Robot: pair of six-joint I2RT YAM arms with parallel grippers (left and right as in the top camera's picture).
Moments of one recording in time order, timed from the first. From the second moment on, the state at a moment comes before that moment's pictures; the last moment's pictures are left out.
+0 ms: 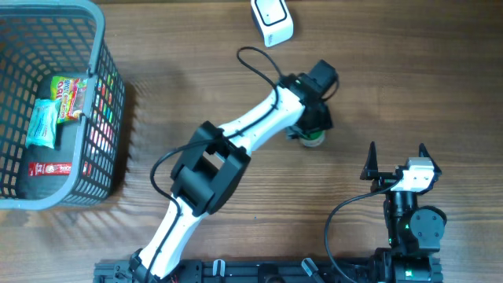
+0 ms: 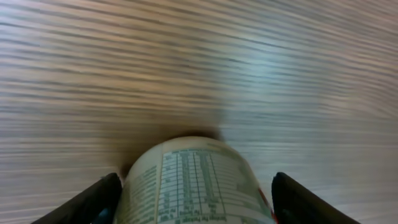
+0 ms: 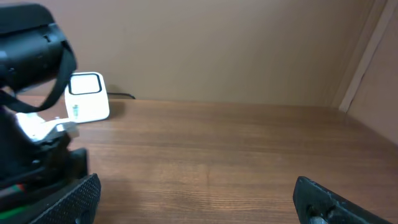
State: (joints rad) left arm -0.78 2.33 1.88 -0.83 0.18 -0.97; right arm -0.05 0.04 0.01 0.00 0.02 -0.08
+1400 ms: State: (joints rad) left arm 0.53 1.72 1.74 -1.19 -0.09 -0.74; right arm -0.05 0.04 0.01 0.00 0.02 -0.08
